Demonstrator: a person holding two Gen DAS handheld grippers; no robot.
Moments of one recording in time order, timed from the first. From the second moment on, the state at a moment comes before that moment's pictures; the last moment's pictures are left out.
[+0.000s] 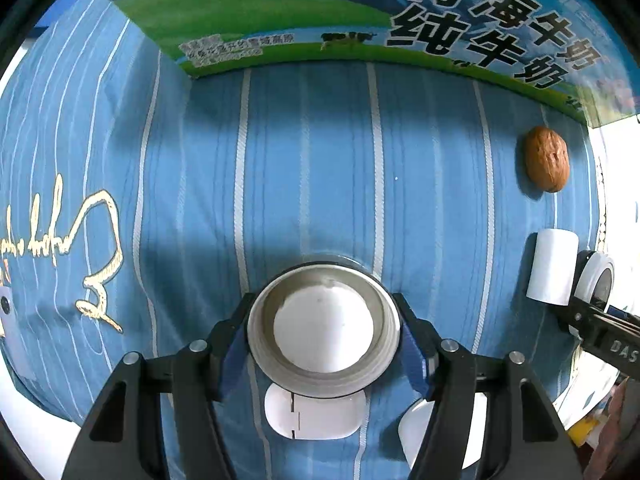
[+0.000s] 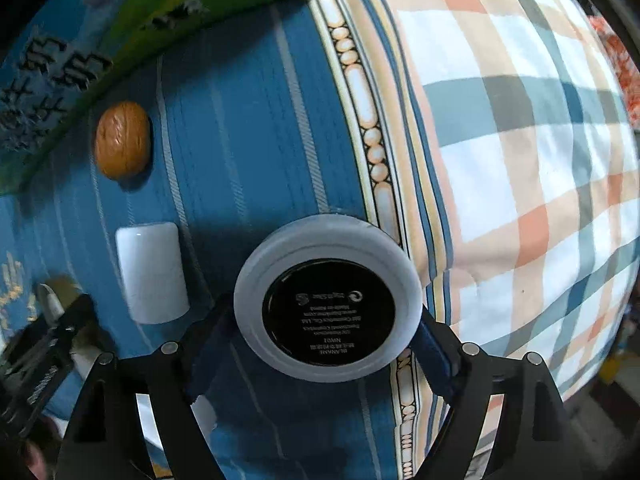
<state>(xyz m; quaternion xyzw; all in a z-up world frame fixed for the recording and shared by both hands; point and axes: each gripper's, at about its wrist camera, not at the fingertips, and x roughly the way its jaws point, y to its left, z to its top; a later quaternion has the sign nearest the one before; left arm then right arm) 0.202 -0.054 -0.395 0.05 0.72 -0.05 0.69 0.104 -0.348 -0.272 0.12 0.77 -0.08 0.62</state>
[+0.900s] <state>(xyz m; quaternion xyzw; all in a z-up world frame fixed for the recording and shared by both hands) 0.188 -0.050 -0.333 0.02 0.71 -0.09 0.70 0.088 -0.341 -0.230 0.11 0.76 -0.05 0.64</state>
